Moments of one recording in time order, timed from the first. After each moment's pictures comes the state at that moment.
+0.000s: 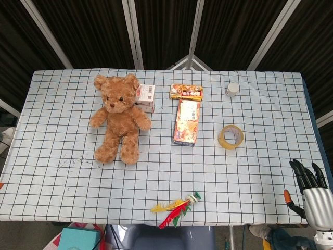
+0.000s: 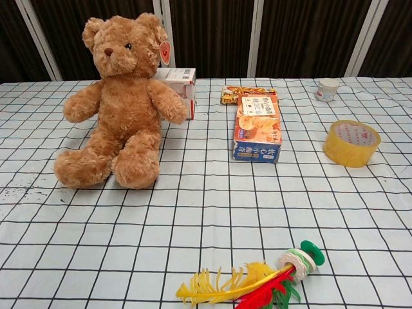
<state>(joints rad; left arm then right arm) -0.01 -0.85 -0.04 -1.66 1.46 1.48 -0.37 -0.03 -1.12 0.02 -1.60 -1.67 1.65 0.02</state>
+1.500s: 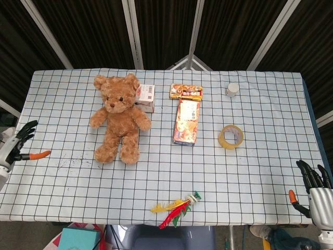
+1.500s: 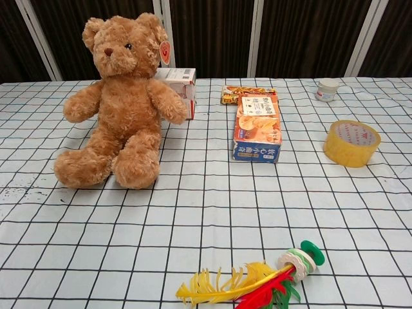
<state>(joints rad) -0.40 -0.91 -0.22 -1.65 1.13 0.73 -0.99 -0.04 -1.11 0.02 -1.59 -1.60 1.61 0.09</state>
